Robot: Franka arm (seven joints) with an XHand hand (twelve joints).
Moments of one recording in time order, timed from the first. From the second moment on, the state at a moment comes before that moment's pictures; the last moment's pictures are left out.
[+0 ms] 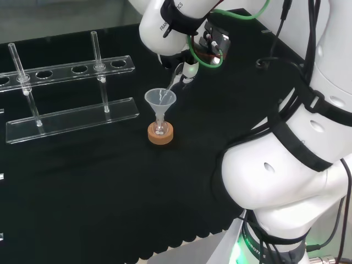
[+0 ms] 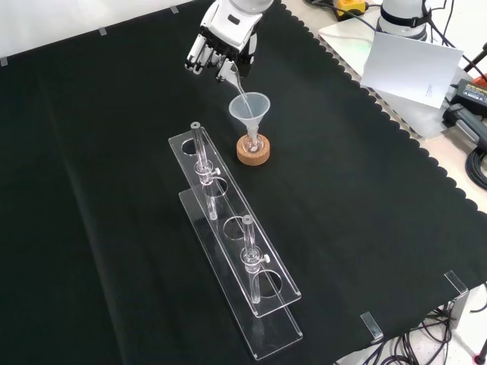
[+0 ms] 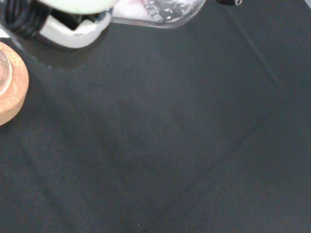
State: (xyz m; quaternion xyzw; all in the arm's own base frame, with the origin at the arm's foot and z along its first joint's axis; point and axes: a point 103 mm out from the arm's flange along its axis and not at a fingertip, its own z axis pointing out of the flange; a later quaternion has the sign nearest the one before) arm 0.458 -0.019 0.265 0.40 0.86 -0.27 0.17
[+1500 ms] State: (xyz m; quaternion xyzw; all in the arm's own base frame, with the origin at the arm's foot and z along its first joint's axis) arm 0.462 -0.008 0.274 0.35 0.86 -0.30 0.20
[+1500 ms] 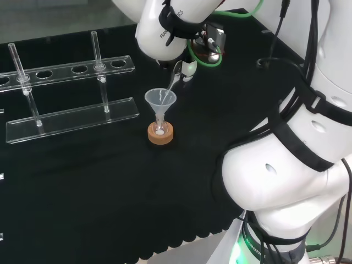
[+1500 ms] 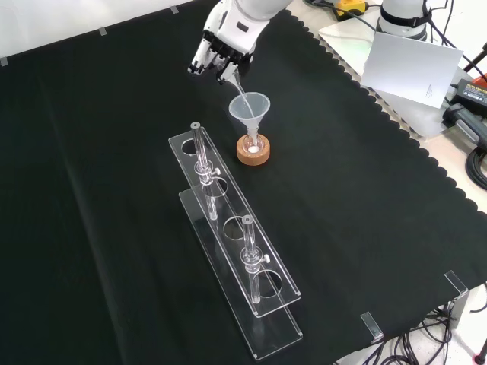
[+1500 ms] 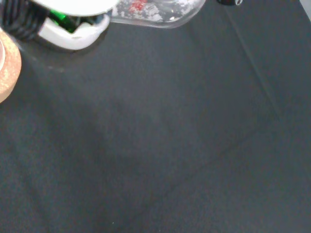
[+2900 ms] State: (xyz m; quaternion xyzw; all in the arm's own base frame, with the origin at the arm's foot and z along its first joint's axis) arm 0.468 -0.013 0.280 0.32 0.85 -0.33 0.25
